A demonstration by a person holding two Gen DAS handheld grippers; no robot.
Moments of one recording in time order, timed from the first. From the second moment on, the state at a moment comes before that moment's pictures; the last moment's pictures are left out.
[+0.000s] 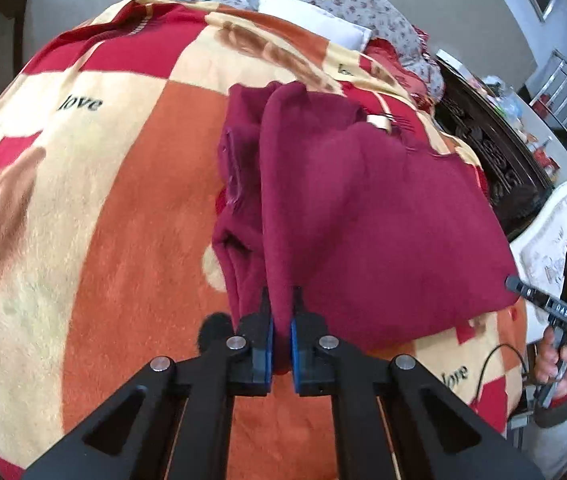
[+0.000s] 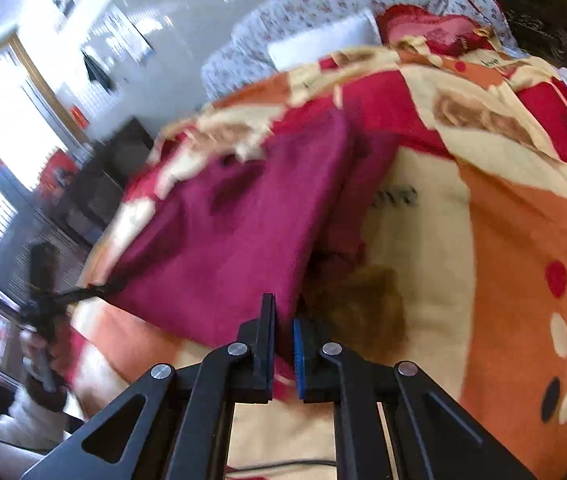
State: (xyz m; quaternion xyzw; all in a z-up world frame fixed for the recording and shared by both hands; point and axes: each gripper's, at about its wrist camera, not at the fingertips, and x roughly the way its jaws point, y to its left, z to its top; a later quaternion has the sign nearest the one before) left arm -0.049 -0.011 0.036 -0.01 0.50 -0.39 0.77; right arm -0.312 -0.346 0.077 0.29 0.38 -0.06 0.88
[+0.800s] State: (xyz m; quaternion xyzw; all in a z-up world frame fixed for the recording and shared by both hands) left arm -0.034 -0.014 0.022 0.02 0.44 -0.29 0.85; right arm -0.019 -0.214 0.109 0.25 0.41 0.03 0.88
